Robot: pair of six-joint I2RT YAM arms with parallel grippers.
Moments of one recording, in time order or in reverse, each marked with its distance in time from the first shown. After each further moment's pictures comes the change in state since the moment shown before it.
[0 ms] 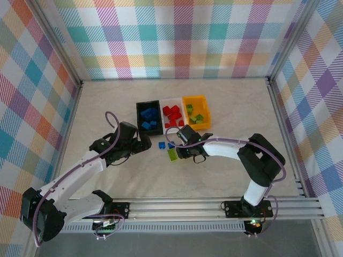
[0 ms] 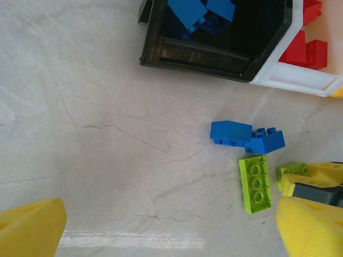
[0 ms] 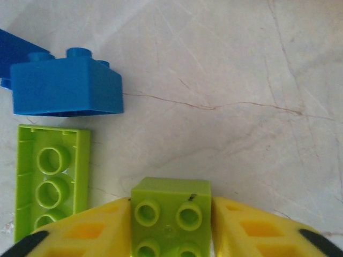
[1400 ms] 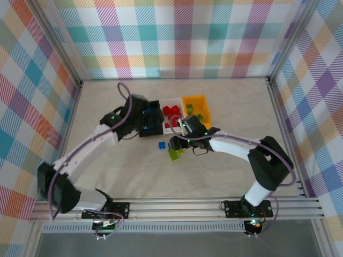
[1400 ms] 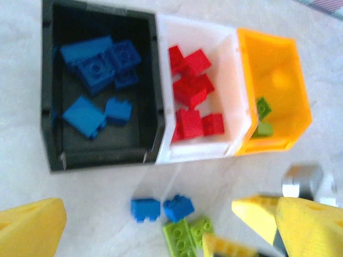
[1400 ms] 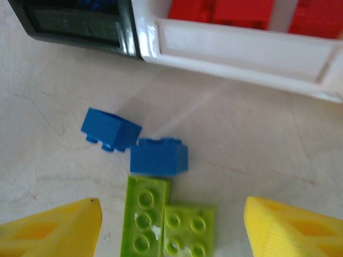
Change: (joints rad) left arm 0.000 0.259 0.367 0.032 0.012 0.106; right arm -0.060 -0.055 0.069 0.069 -0.168 -0.004
